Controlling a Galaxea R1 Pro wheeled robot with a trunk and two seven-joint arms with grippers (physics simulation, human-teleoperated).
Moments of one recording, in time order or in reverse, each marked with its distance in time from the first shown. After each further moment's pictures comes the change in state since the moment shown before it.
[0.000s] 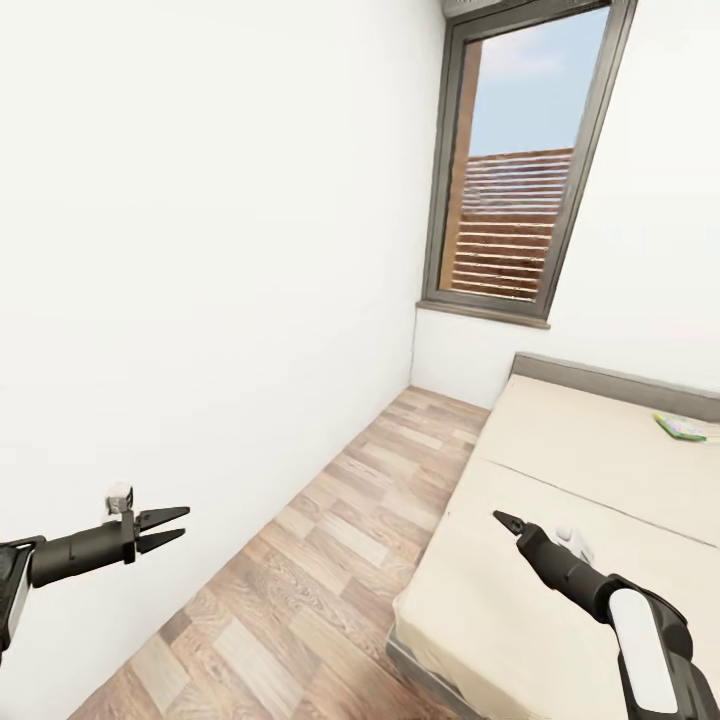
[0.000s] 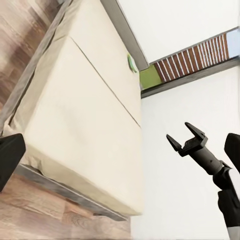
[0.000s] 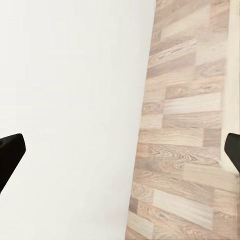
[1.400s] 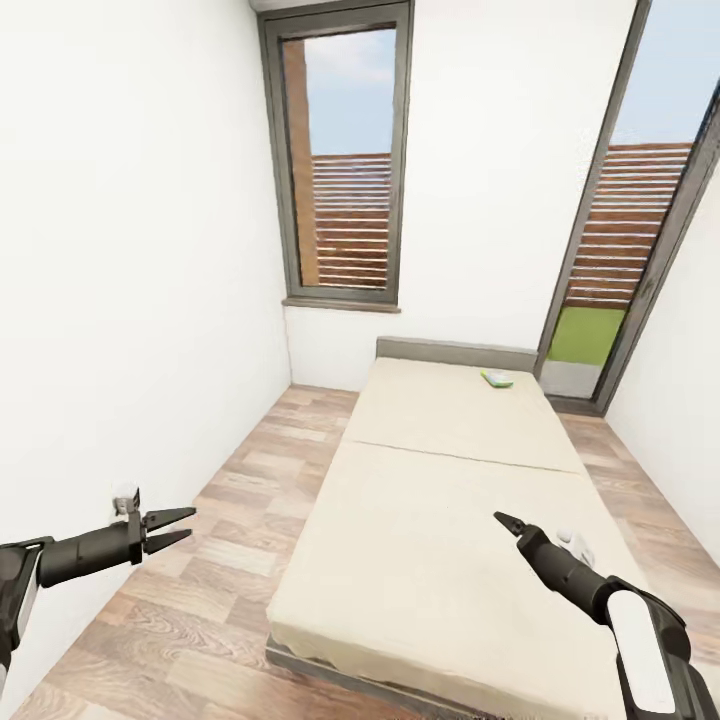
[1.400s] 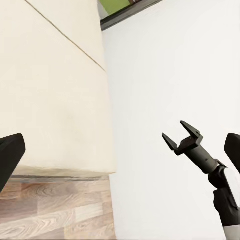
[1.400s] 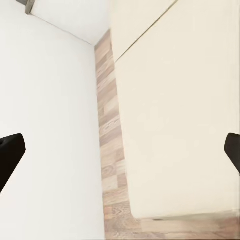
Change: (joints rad) left arm 0.000 -0.019 -0.003 0.000 -0.002 0.000 0.000; right arm 0.000 0.000 0.001 0.018 0.001 -0.028 -0.006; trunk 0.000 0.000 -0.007
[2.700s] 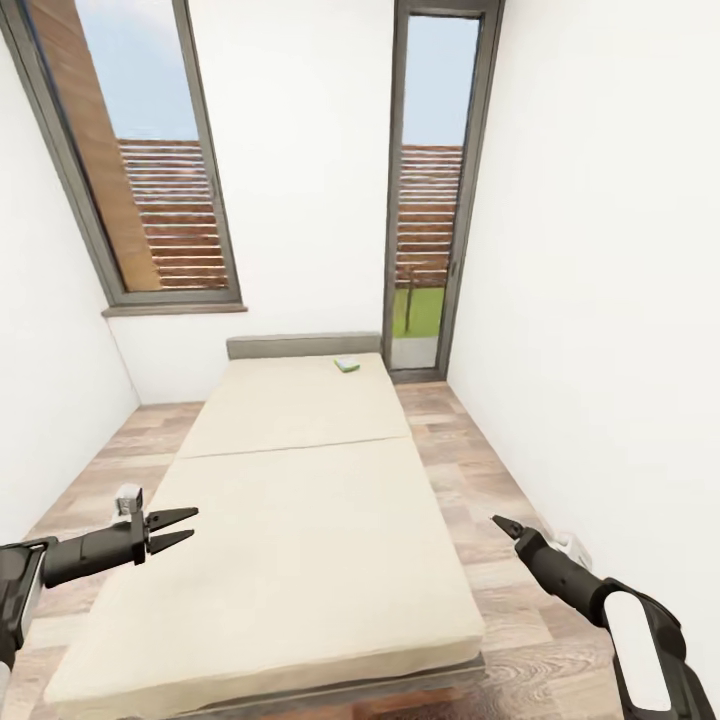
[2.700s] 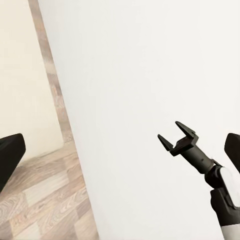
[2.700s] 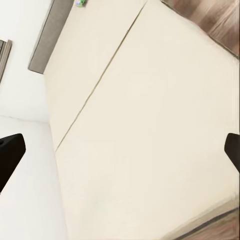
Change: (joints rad) left arm 0.000 -0.009 0.000 0.000 0.000 -0.001 0.001; right arm -0.006 -0.001 0.000 0.034 0.002 -0.002 0.000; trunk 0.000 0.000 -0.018
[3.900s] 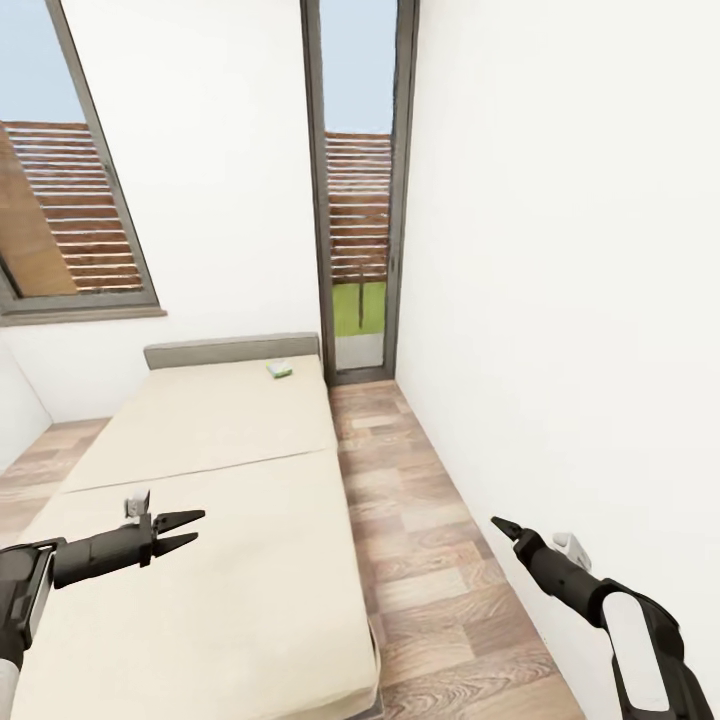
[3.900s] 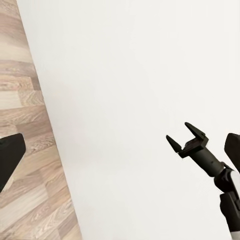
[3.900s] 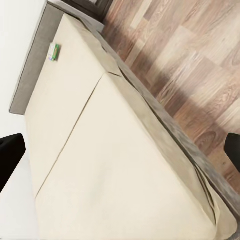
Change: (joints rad) left arm 0.001 -0.020 0.000 -0.001 -0.001 0.000 0.057; right arm 0.001 0.003 0.002 0.002 0.008 -0.001 0.001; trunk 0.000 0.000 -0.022
